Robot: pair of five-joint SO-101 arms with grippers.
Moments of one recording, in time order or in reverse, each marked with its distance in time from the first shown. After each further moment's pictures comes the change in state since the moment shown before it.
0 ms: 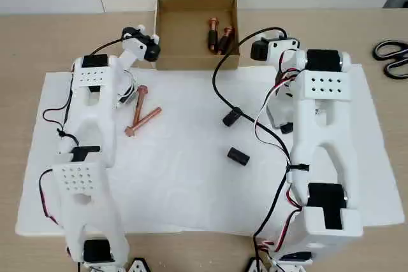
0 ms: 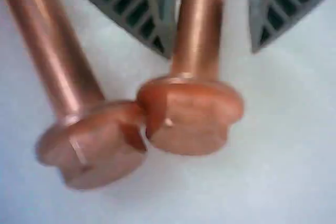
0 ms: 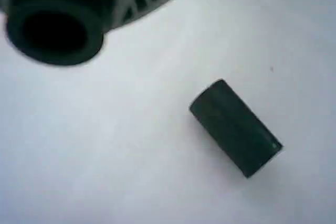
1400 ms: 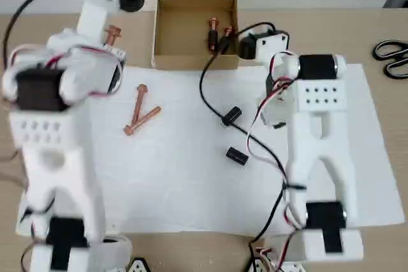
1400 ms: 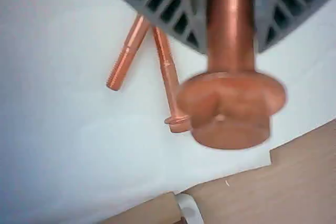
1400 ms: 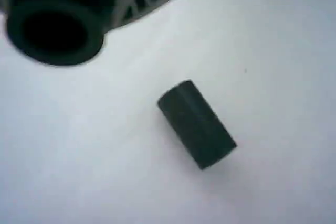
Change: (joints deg) left arm 7.3 -52.6 -5.8 26.3 20.4; right arm -5.4 -10.5 1.1 -0.1 -0.1
